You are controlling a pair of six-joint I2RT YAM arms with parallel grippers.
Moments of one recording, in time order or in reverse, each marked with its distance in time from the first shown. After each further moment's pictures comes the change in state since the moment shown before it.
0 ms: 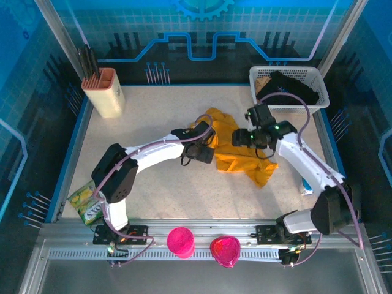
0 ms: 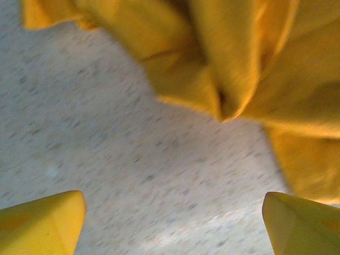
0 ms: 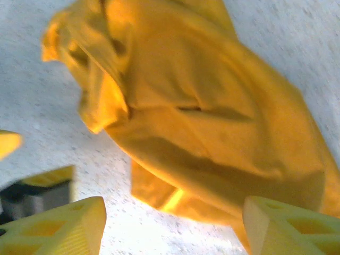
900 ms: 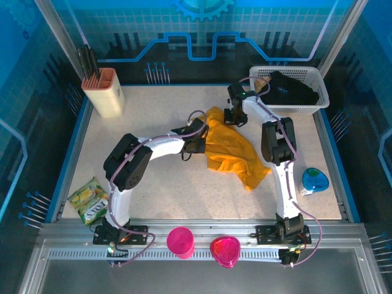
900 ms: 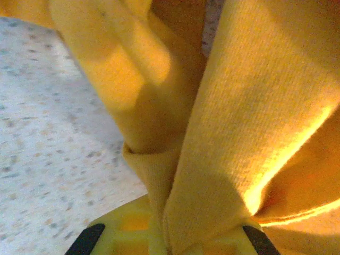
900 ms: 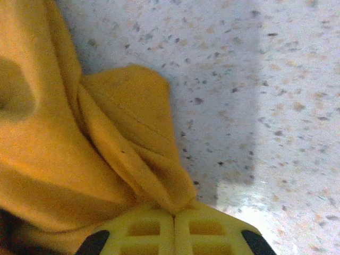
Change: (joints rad) left arm 0.120 0.146 -0.029 0.244 -0.004 -0.074; right arm -0.103 0.951 0.784 -0.062 0.026 -0.116
